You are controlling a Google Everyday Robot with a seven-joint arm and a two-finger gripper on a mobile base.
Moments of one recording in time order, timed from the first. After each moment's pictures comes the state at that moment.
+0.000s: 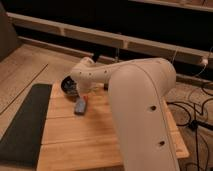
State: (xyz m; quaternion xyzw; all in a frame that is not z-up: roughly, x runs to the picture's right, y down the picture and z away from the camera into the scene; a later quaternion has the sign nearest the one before) arm -0.132 0.044 0.873 -0.22 0.13 0.63 0.73
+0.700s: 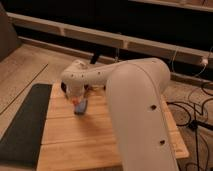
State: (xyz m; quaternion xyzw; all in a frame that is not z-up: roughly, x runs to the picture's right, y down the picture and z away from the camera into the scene) arm -0.182 0.072 0.853 -0.27 0.11 0.61 0.74
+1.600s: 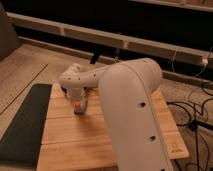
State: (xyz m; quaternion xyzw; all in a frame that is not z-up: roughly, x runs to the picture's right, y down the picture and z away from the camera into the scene) arm -0.166 0.099 0.866 -0.26 0.17 0.59 0.74
